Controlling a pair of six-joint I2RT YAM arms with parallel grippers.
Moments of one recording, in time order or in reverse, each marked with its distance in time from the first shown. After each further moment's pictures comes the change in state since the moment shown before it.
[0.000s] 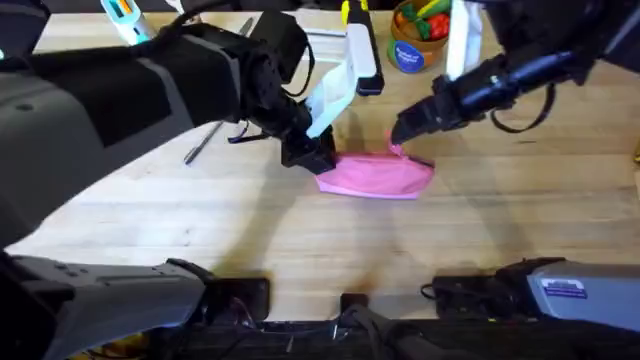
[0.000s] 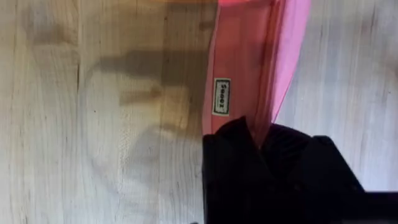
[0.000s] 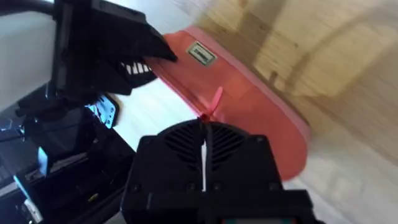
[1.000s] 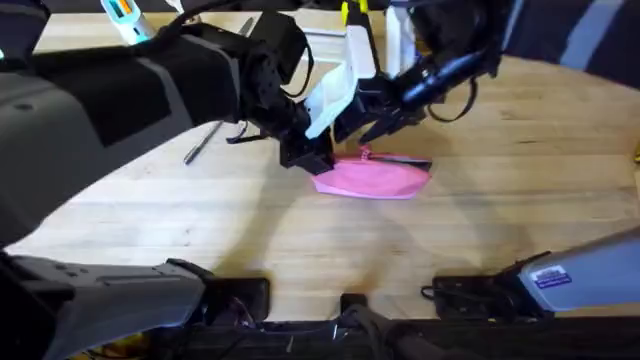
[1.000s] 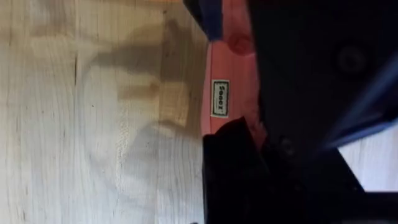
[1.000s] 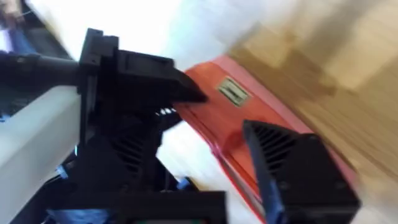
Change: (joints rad) left arm 0.003 0.000 0.000 -0.011 -0.014 0.000; right arm 0.154 0.230 0.098 0.135 -0.101 0.196
